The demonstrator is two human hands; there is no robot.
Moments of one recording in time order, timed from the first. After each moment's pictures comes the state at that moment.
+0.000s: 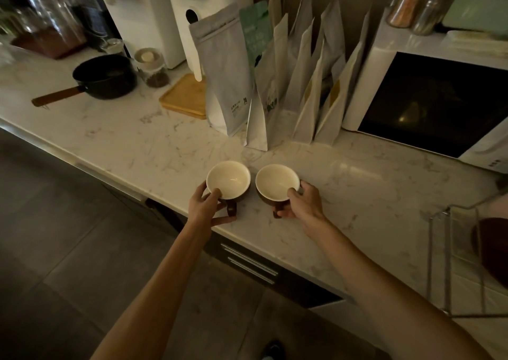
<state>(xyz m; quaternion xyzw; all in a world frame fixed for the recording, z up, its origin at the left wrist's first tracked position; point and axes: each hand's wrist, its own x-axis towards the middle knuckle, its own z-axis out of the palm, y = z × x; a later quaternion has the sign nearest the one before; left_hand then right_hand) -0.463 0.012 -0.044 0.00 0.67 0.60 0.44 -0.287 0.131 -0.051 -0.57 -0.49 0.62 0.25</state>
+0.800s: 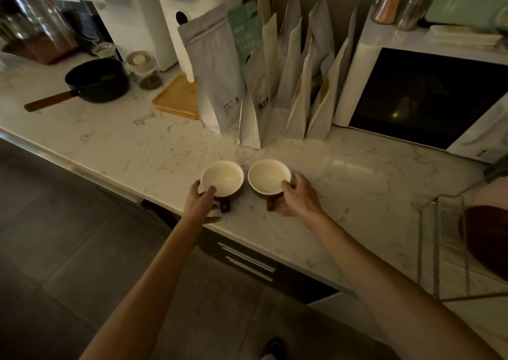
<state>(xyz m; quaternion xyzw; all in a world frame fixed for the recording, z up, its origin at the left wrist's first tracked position) -0.460 0.008 -0.033 0.09 0.76 0.50 0.41 -0.277 0.134 -0.039 -0.59 -0.61 0.50 0.17</state>
